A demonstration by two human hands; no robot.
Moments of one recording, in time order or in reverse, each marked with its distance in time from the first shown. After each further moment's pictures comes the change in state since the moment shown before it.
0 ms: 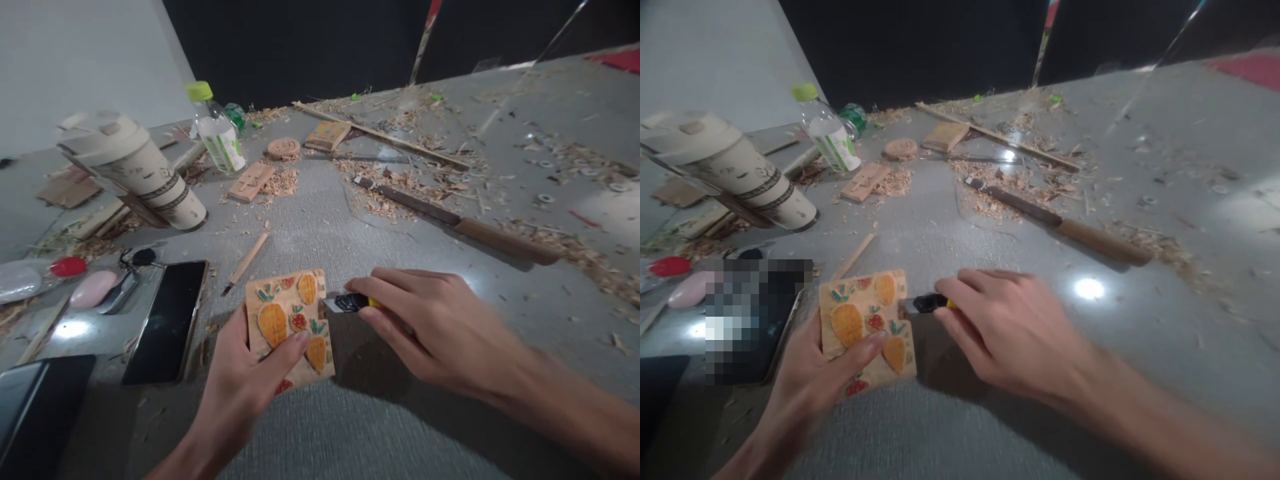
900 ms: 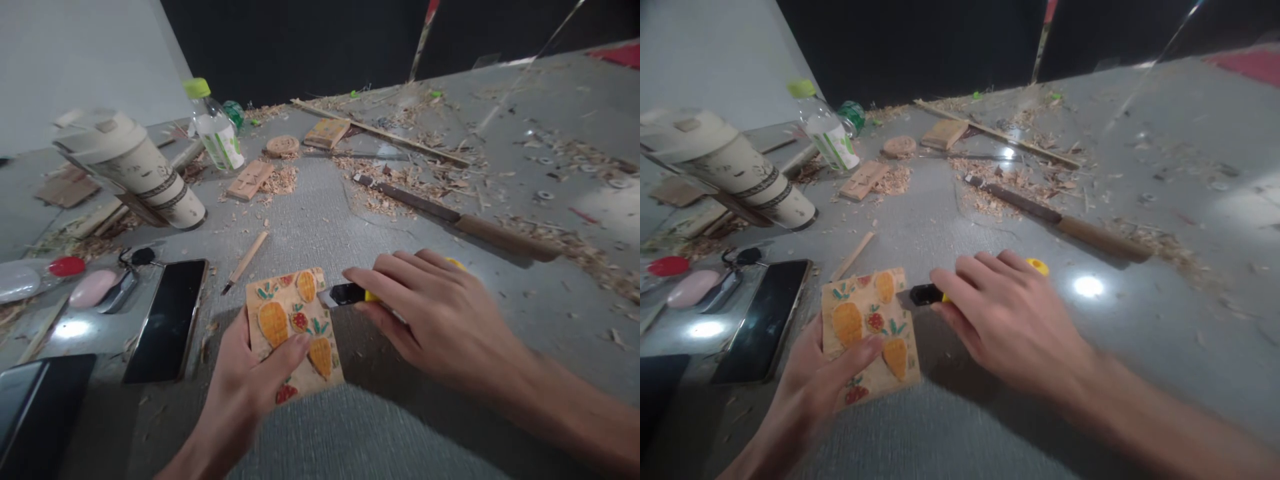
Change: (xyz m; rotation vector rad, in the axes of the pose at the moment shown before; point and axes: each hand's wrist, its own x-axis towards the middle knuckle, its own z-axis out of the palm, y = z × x) left_hand -0.004 -0.003 0.006 -0.162 -0.084 -0.050; right_hand 0.002 -0.001 0.005 -0.185 0.194 -0.105
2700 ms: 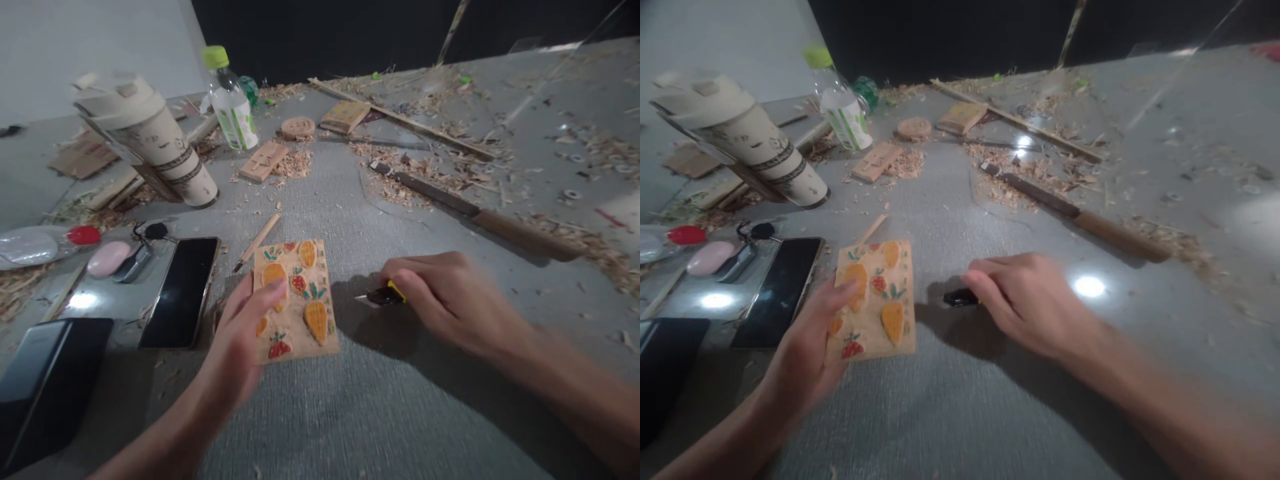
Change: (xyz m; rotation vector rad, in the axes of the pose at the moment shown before) left_hand 0.019 0.006 -0.021 -0.162 -0.161 0.060; right_hand 0.000 0.020 0.004 0.331 -0.170 0.142
